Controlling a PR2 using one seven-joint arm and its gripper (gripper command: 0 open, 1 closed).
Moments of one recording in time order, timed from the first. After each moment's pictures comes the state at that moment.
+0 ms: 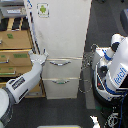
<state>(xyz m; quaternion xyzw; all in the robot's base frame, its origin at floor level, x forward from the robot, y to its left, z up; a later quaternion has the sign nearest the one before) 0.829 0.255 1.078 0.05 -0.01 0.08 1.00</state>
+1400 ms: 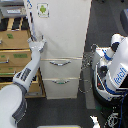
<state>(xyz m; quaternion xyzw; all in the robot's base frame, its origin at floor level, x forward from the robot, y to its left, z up) 0.916 0.277 1.106 -0.04 -0.06 0.06 1.00</state>
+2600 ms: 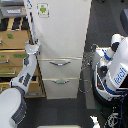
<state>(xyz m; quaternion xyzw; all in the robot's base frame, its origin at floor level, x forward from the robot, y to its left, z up) 0.923 0.322 1.068 -0.03 -0.05 0.02 1.00</state>
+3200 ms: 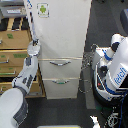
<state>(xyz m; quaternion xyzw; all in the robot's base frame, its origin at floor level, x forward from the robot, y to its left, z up) 0.924 0.306 1.052 -0.03 -0.05 -0.01 1.00</state>
